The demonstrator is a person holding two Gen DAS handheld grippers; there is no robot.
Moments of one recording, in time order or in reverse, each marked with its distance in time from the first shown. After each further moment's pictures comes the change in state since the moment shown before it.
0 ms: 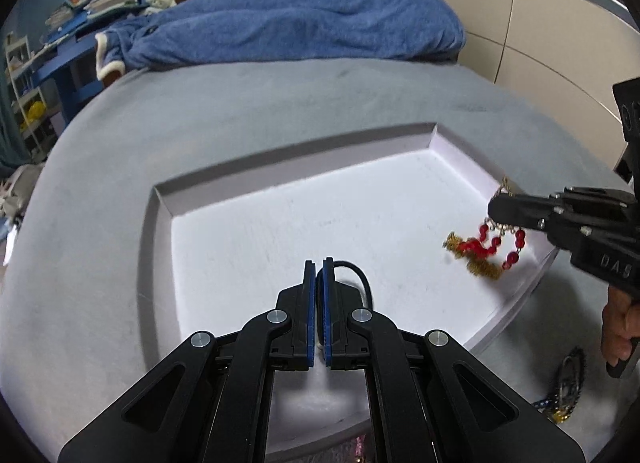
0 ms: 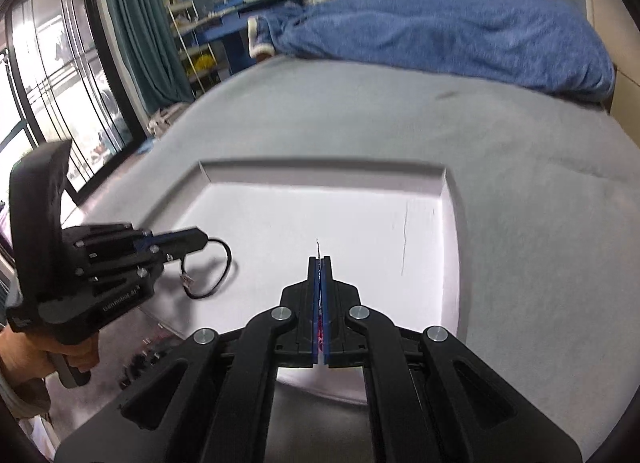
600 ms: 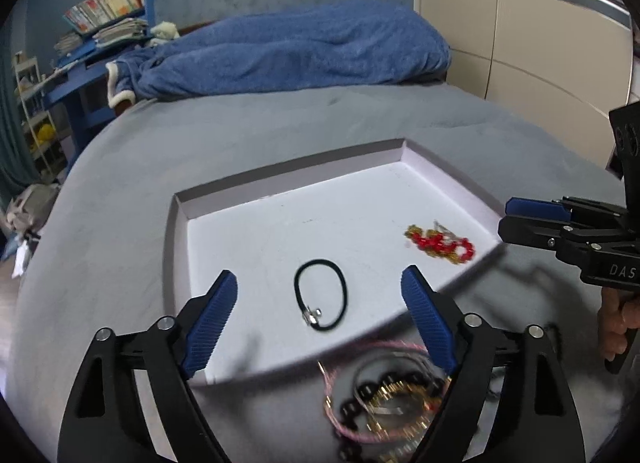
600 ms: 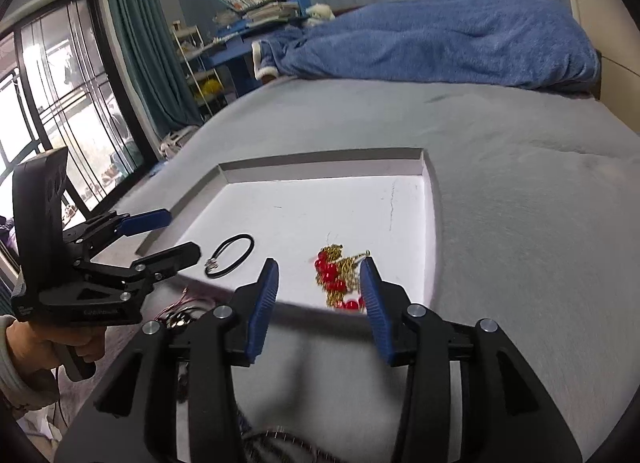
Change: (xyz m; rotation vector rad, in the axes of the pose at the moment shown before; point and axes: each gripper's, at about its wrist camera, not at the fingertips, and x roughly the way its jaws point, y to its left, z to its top) left arm -0.061 -0.024 -0.031 0.029 -0.126 0.020; right arm -0.068 -0.009 -0.044 0.053 -0.133 0.054
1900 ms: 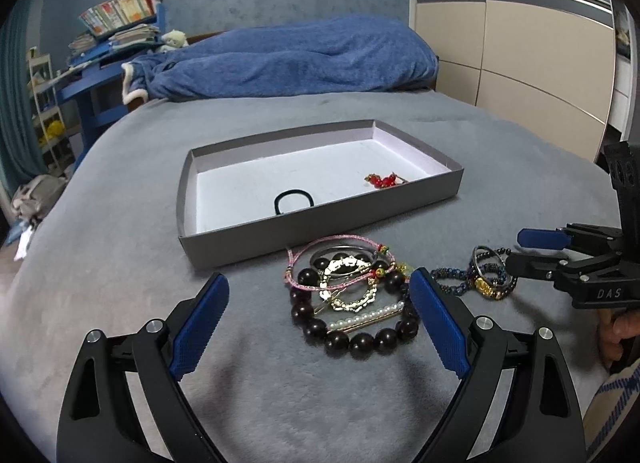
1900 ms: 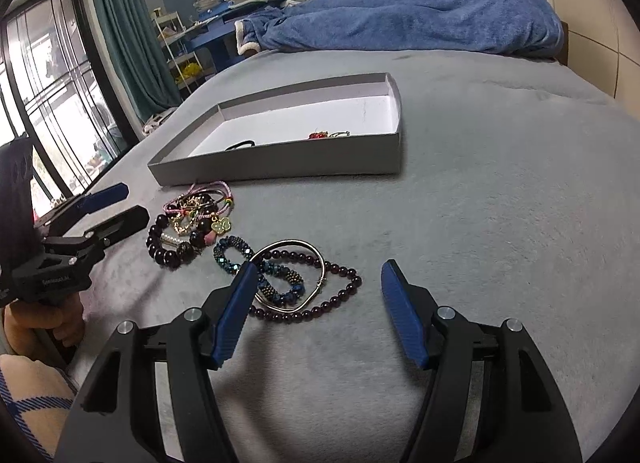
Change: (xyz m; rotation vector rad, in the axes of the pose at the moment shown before) left arm -0.056 -0.025 -0.073 -0.016 -0.057 0.004; right arm -0.039 0.015 -0.085 0.017 0.091 -0.088
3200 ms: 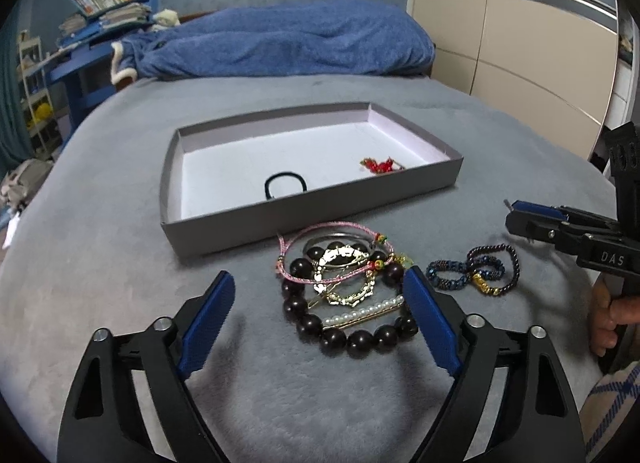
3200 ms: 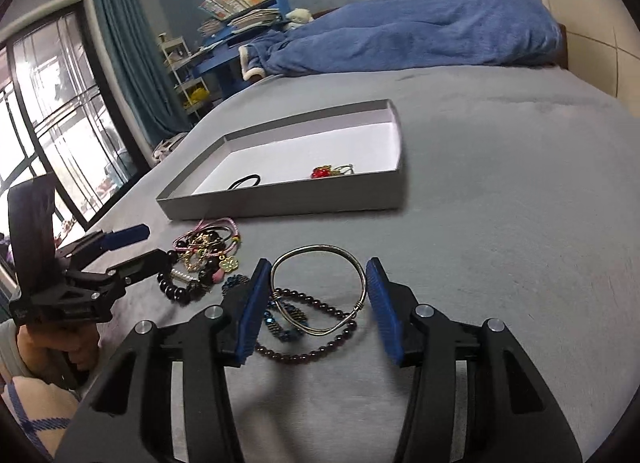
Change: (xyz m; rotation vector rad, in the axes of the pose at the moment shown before) left arm 0.017 0.006 0.000 -0.019 0.085 -0.051; right arm -0.006 -0.013 0.014 0.058 -0.085 0.053
